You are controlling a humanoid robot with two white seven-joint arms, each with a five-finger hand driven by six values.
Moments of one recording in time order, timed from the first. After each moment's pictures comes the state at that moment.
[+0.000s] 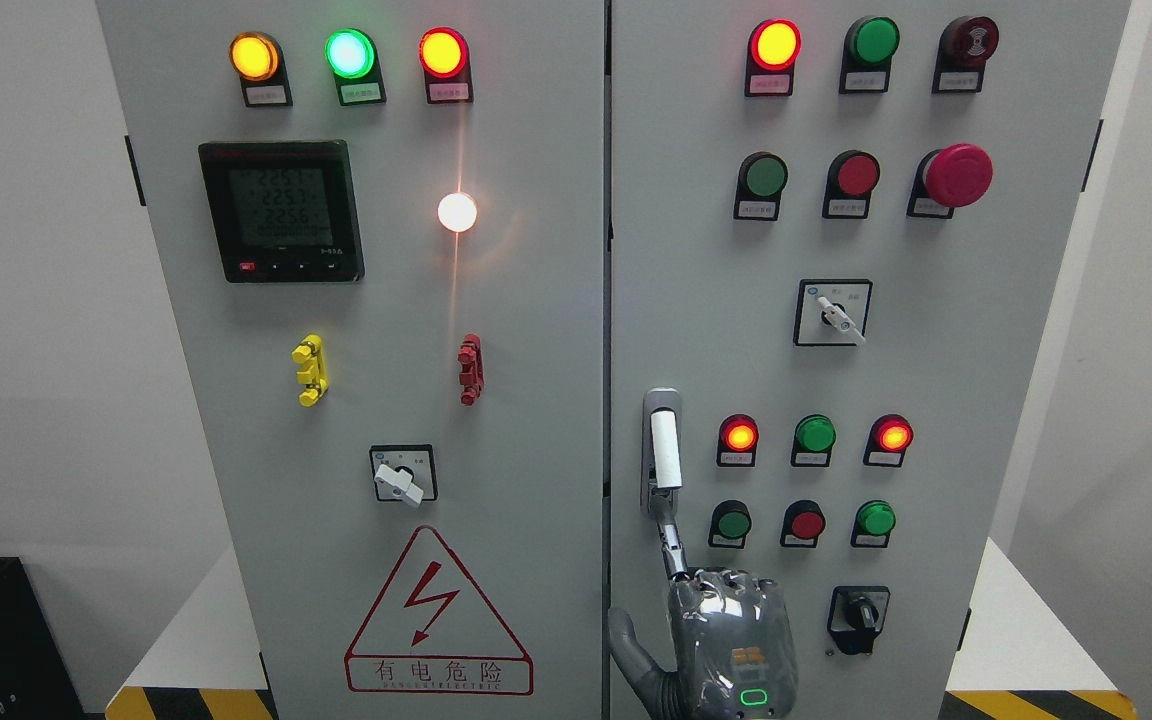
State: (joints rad) left arm -0.04 -0.11 -0.13 -0.05 0.14 -0.06 -0.06; right arm -0.28 0.11 0.39 -1.68 1.46 0.28 -0.16
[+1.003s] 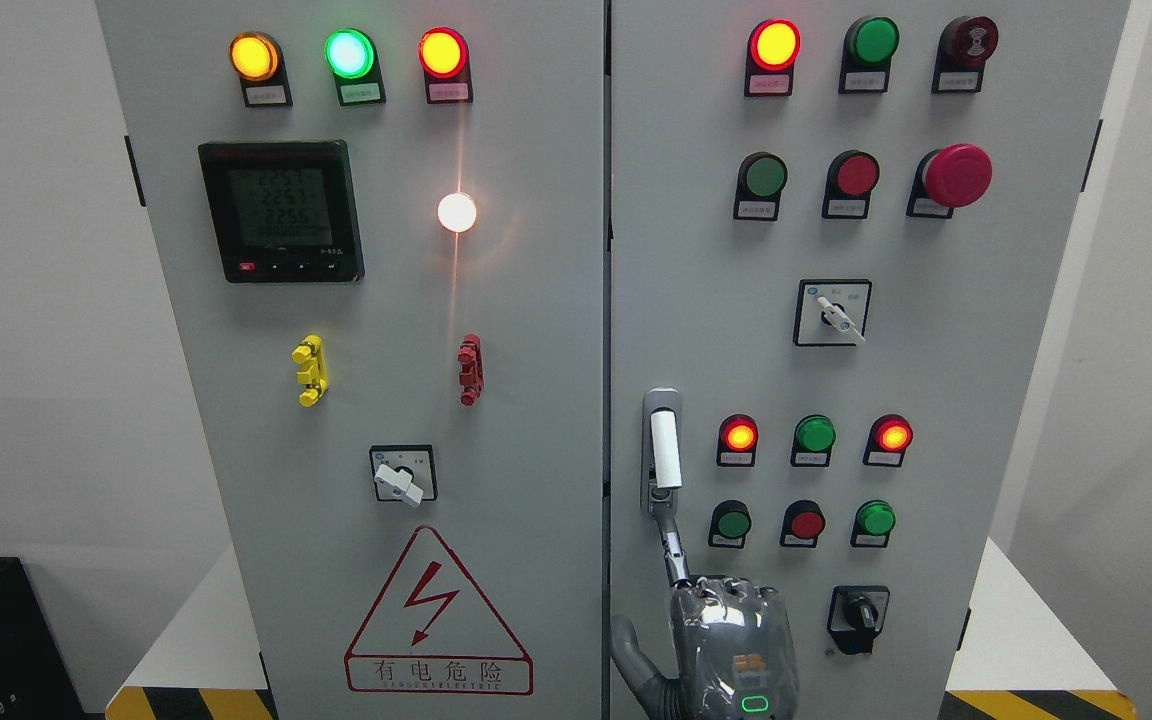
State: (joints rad) left arm -0.04 -0.11 -0.13 -0.05 0.14 -0.06 -0.06; right arm -0.27 0.11 0.39 -1.68 1.46 0.28 -0.16
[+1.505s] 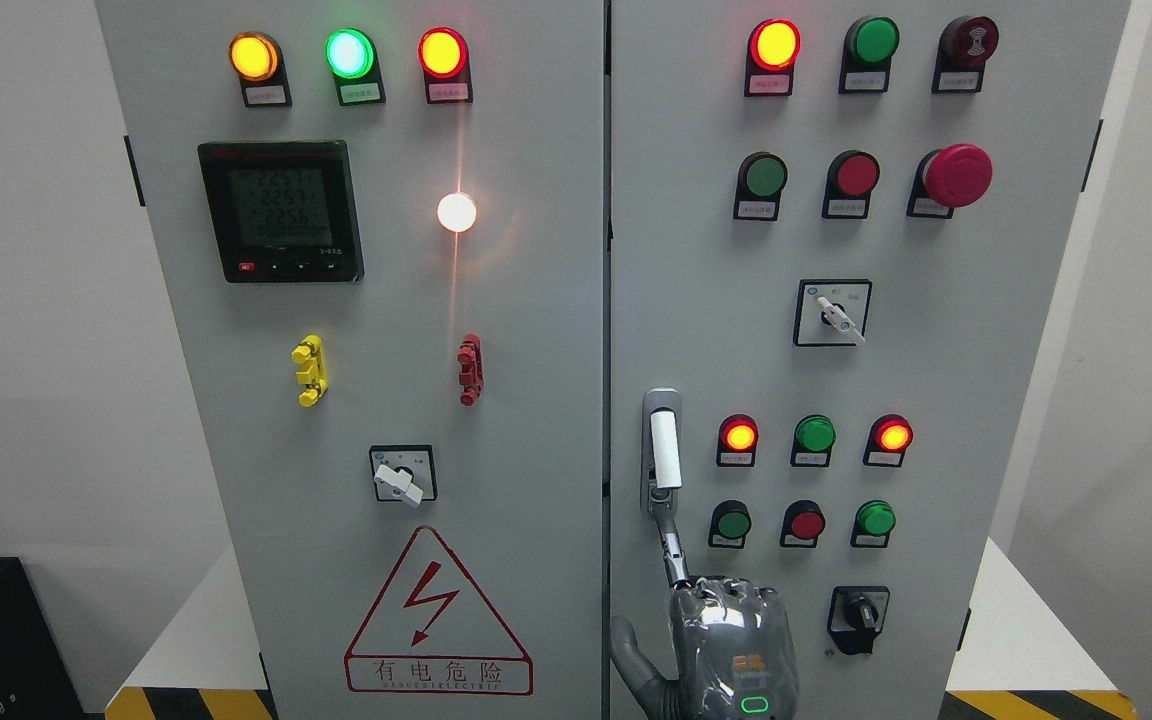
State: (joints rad) left arm -0.04 -0.11 -0.13 -0.05 0.14 -0.06 -0.06; right arm -0.27 0.11 0.39 -1.68 1.46 0.28 -0.16
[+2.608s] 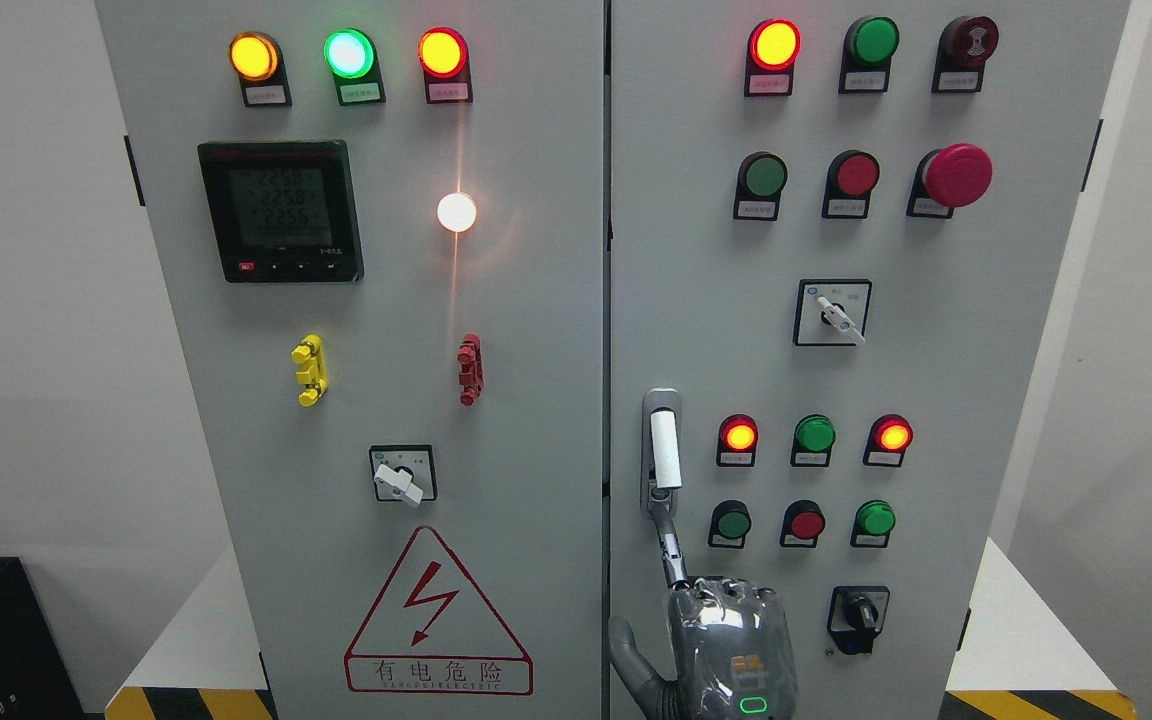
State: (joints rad) left arm -0.04 -0.11 -0.13 -0.05 0.14 -0.06 -0.06; right arm -0.27 0.11 0.39 -1.69 1.46 0.28 -0.16
